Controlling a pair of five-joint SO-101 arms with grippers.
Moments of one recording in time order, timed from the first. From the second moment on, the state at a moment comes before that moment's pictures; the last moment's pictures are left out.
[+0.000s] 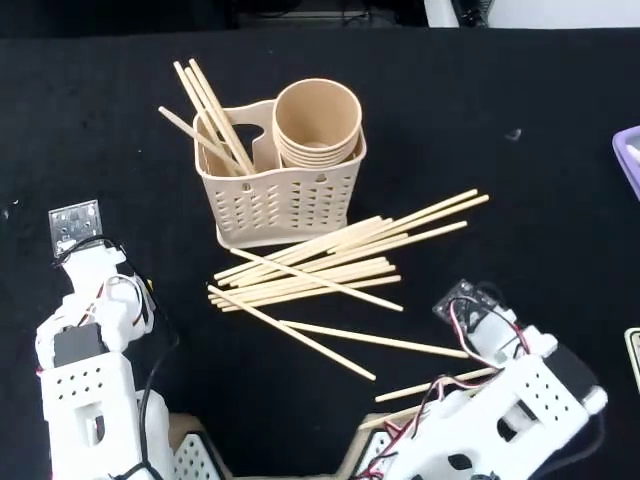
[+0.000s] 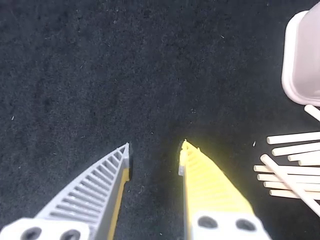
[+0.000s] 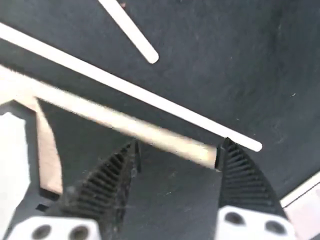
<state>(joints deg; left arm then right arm) -23.5 -67.1 75.7 53.0 -3.5 52.9 -56.8 73.8 70.5 97.4</state>
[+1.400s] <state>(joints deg) -23.5 -67.1 75.7 53.0 -3.6 50.5 -86.9 87.3 70.8 130.9</state>
